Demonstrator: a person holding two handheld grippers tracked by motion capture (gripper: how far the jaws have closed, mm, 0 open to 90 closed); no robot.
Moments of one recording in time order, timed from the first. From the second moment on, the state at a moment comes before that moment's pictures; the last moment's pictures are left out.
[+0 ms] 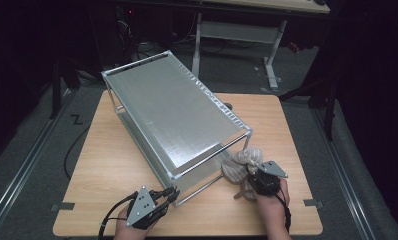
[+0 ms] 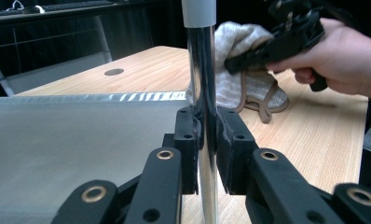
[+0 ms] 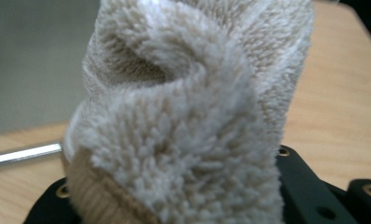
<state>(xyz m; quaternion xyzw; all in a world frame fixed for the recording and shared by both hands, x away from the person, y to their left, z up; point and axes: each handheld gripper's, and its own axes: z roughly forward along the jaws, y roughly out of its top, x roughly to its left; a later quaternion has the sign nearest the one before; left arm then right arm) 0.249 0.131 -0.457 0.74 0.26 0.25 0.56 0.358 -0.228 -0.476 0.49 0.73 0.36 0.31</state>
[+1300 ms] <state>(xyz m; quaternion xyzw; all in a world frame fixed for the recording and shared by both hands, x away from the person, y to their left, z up) 0.239 0.141 -0.459 0.74 0.26 0.26 0.56 0.328 -0.233 -0.390 0.44 0.64 0.48 0.40</state>
